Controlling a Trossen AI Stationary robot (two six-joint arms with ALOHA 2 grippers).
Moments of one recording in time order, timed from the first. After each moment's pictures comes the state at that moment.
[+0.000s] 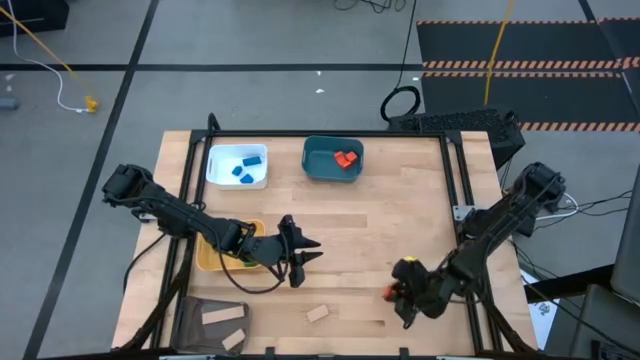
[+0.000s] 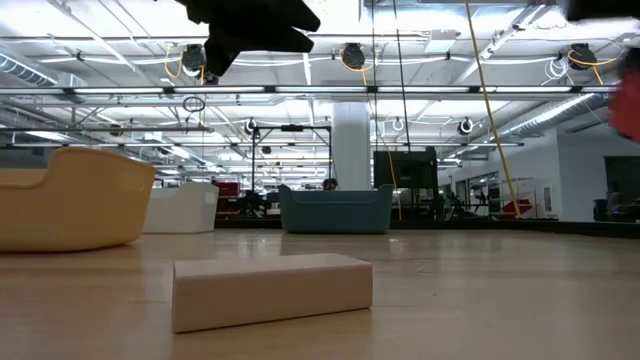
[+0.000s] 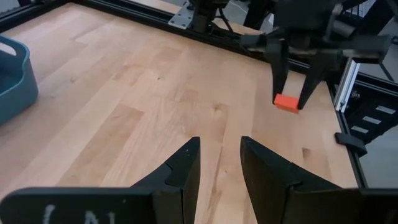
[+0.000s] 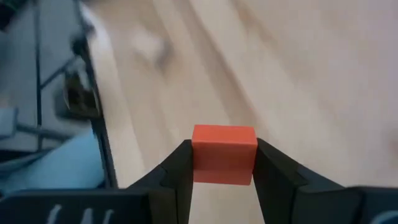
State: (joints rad) left arm -0.39 1.53 0.95 0.11 -0.44 -0.47; right arm 0.79 1.38 0.73 -0.27 0.38 1.28
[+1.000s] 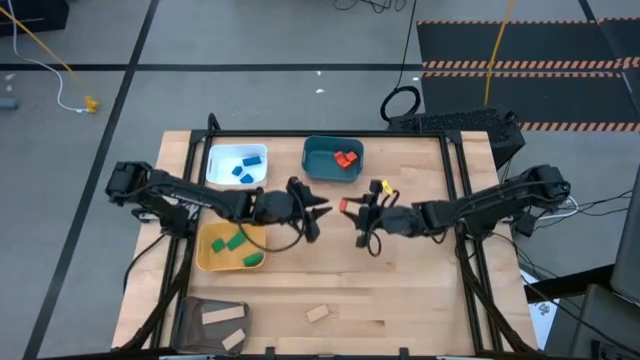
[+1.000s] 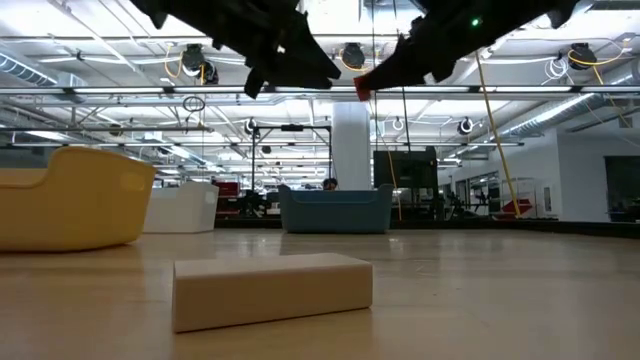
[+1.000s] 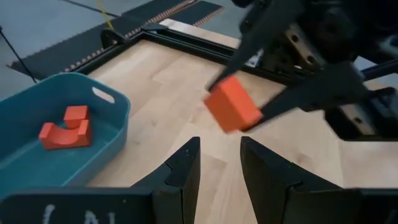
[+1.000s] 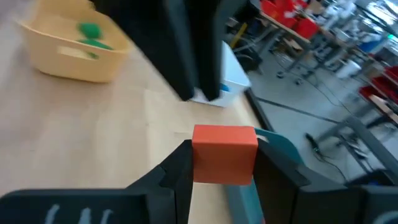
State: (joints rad) left arm -0.09 1.53 0.95 0.19 -0.35 -0.30; right arm 0.18 1.36 0.73 0.21 0.58 -0.25
